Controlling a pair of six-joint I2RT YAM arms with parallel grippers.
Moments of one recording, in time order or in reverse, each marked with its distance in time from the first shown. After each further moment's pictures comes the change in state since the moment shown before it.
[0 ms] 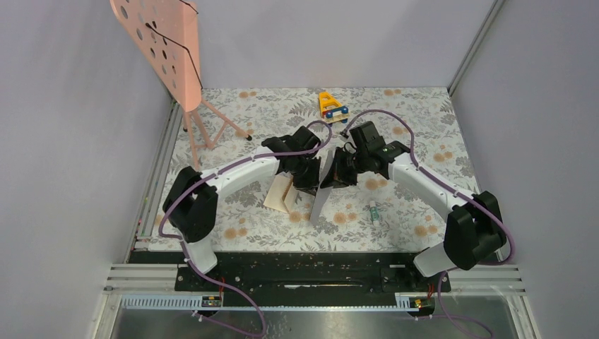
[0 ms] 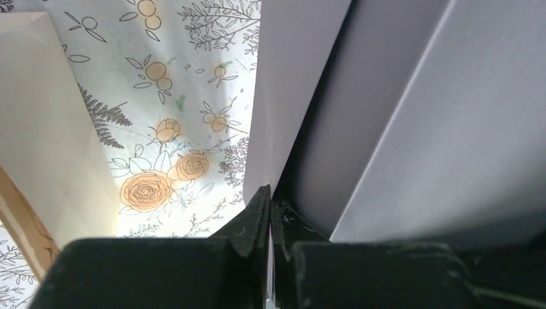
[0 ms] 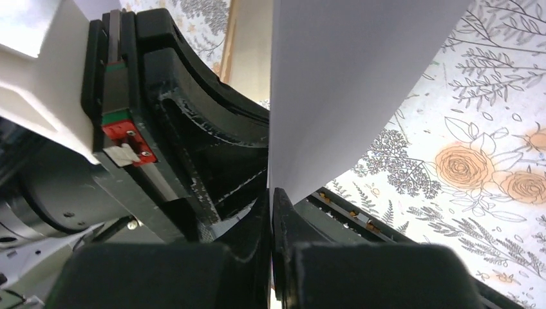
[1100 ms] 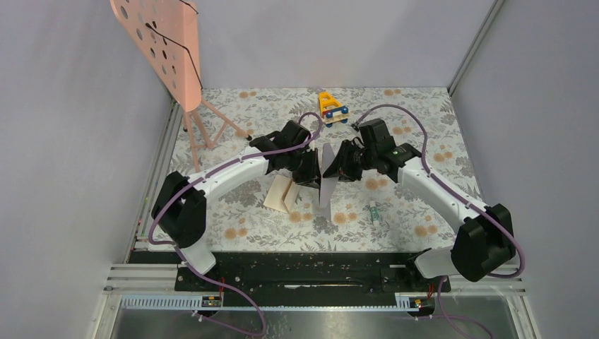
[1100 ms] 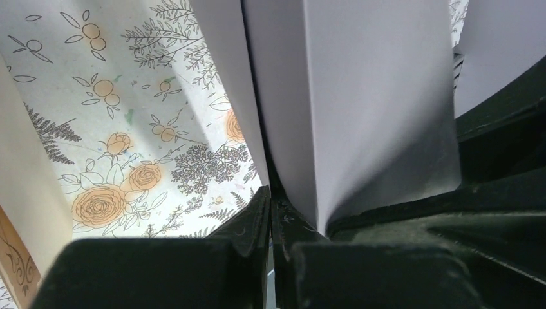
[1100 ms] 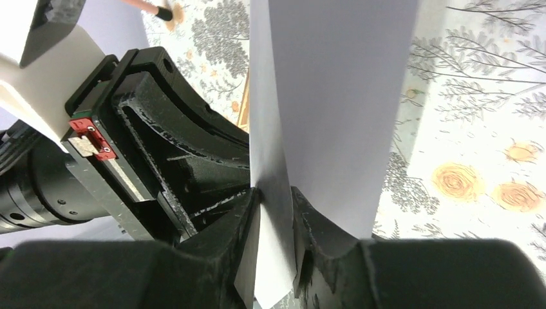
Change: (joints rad) left arm 0.058 -0.094 -0.067 0.137 0.146 -0.080; right arm -0.040 -0.087 -0.043 0.096 0.046 0.055
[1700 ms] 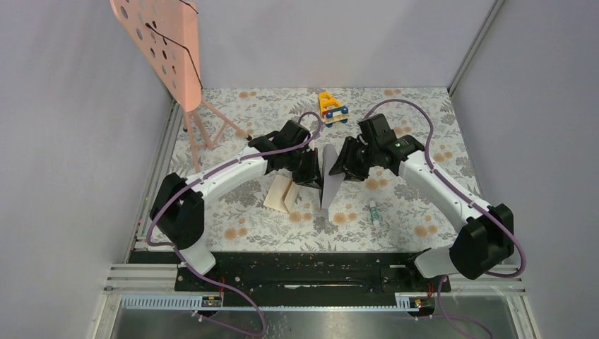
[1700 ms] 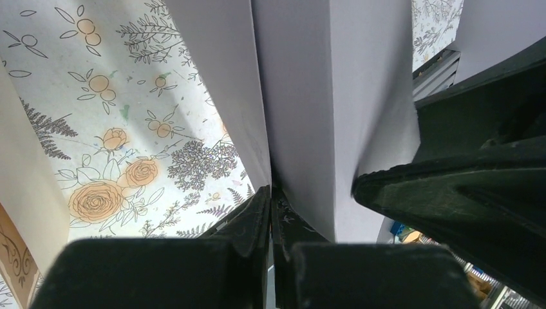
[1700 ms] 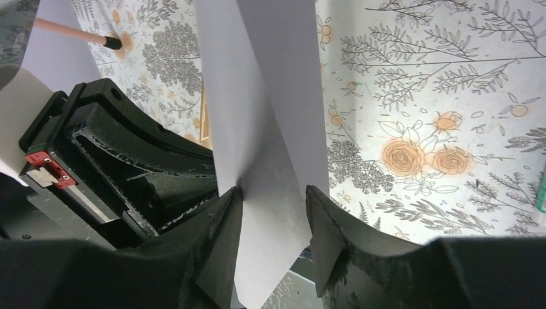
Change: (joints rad) left arm 0.000 -0.012 0.000 0.000 0.006 -0.002; right arm 0.000 0.005 0.114 -0.219 0.172 -0.011
